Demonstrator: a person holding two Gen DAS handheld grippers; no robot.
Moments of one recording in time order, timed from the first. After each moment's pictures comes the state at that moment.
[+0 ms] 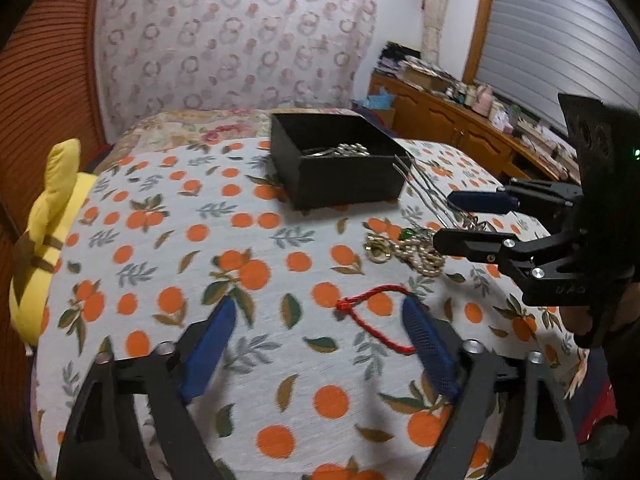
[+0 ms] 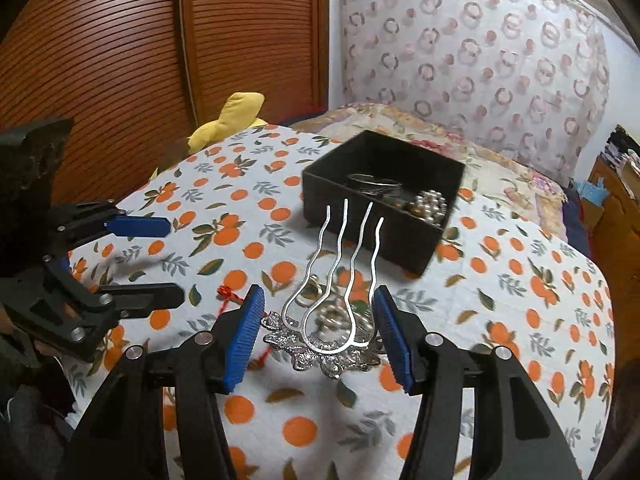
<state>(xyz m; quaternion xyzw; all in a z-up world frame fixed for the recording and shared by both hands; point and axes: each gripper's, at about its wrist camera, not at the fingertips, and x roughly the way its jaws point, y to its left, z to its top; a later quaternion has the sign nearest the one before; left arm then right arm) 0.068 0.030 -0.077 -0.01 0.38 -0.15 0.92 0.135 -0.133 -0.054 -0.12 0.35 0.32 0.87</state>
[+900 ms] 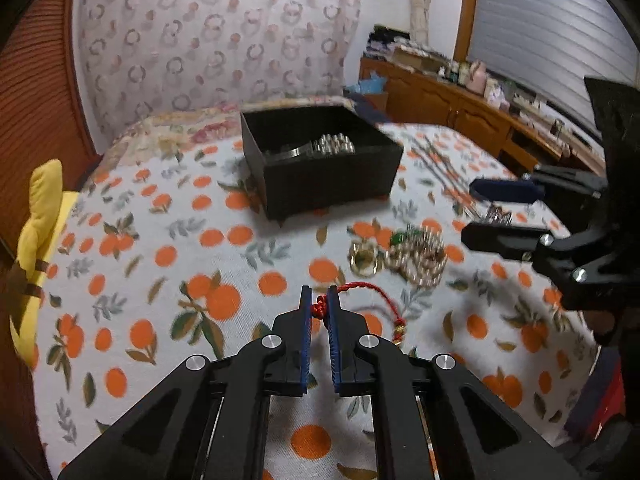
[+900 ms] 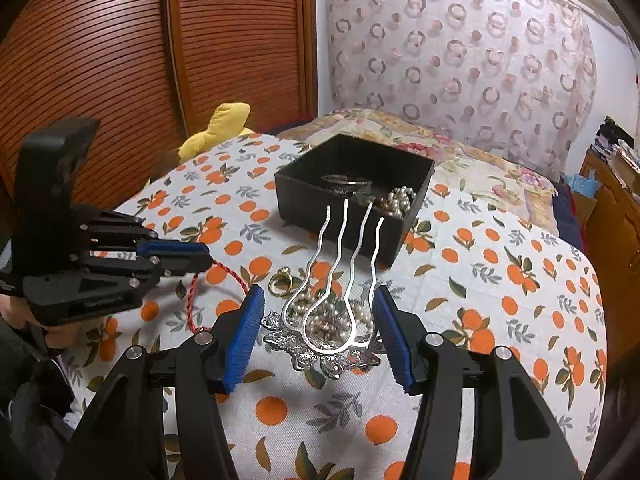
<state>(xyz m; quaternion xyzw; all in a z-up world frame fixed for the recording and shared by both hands) 0.094 0.007 -0.077 0.03 0.38 -0.15 0.91 0.134 -0.156 -0.052 -0.11 0.34 0.31 0.88</state>
